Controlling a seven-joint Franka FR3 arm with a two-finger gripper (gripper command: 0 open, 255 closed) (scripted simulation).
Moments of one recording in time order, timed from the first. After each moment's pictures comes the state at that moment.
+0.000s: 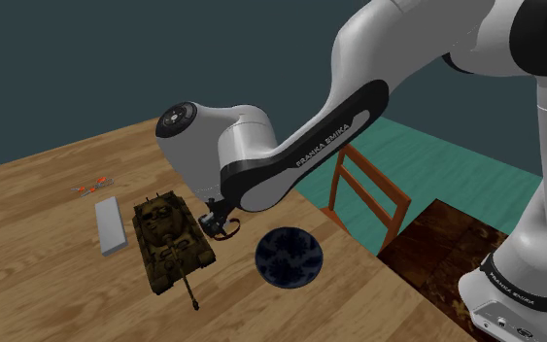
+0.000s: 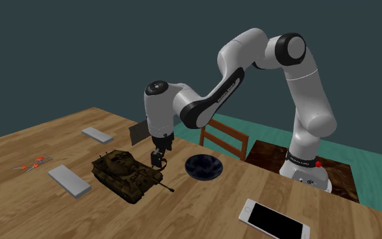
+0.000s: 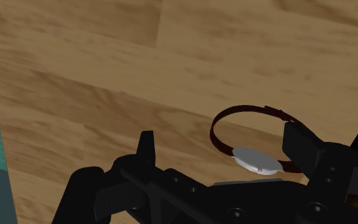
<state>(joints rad) 0.27 0.47 0.60 -1.74 -0.60 2.02 0.92</state>
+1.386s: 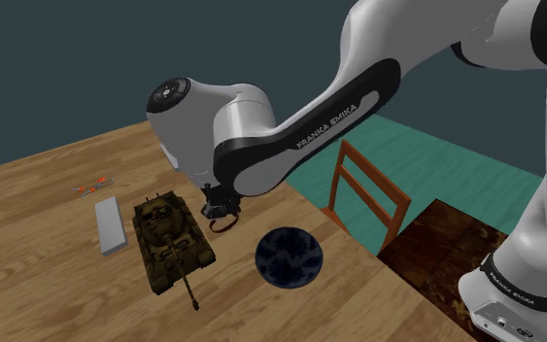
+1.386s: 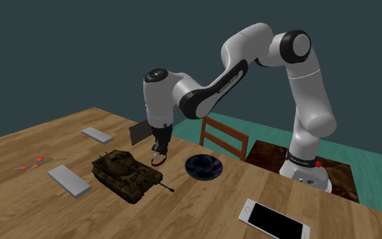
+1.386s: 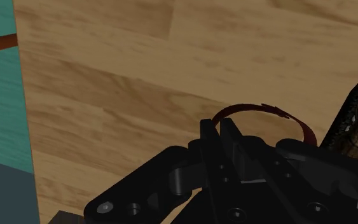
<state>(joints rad) 0.26 0.43 0.62 -1.72 -0.56 1.96 0.88</state>
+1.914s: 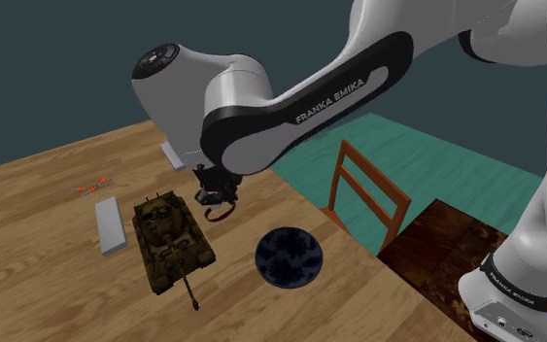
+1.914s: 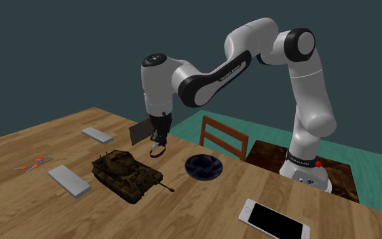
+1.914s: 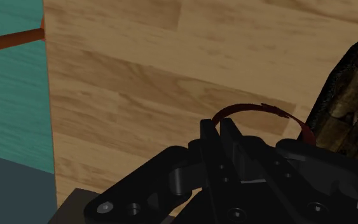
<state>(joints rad) 0.26 0.39 0.63 -1.65 -0.52 1.87 0.84</state>
